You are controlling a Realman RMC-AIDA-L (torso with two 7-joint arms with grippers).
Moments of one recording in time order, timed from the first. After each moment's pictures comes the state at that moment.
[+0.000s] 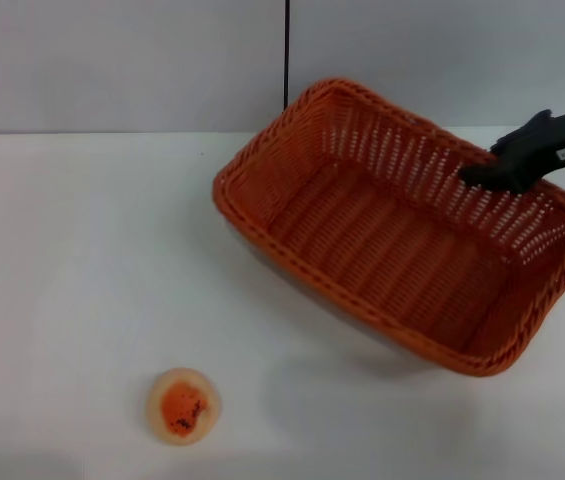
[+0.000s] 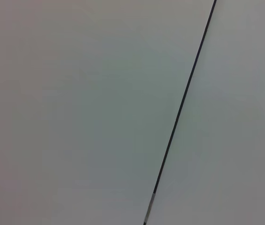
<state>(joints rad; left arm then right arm) 0.00 -2.06 -0.58 0.00 2.00 1.73 -0.63 0.78 2.01 -0.88 -0.83 0.66 1.35 -1.30</state>
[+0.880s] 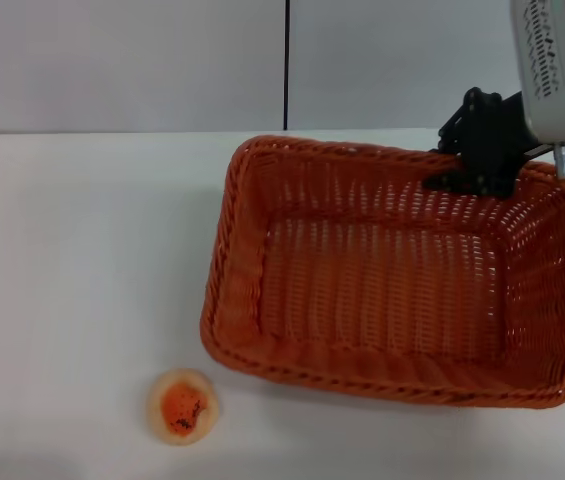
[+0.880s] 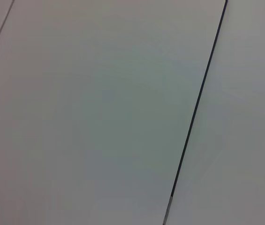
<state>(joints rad) 0.07 -2.06 -0.59 0.03 2.00 1.77 -0.63 0.75 2.05 -1.16 -1.14 0.66 1.49 -1.66</state>
